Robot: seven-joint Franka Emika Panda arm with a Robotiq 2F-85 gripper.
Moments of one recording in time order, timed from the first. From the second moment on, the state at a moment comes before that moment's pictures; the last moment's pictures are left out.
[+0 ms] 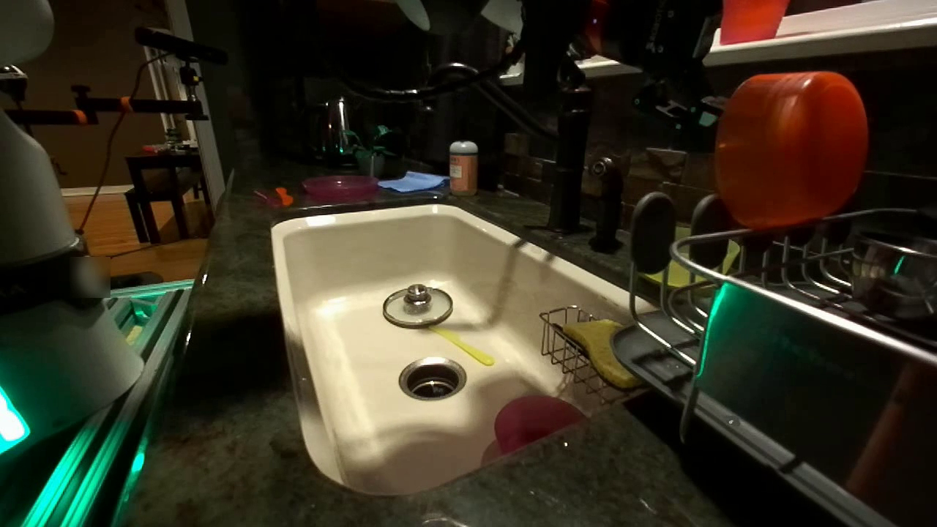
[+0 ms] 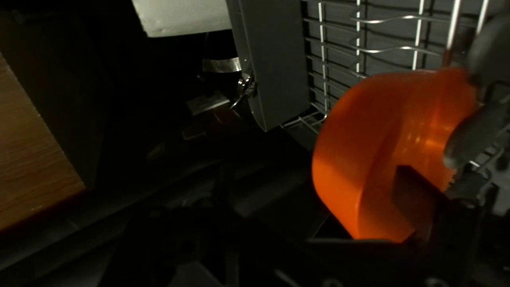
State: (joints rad) arm -0.07 0.05 -0.03 -2.26 -1.57 2.05 1.00
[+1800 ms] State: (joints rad) arm -0.19 -0.29 -0.23 -2.17 -0.30 2.18 0.09
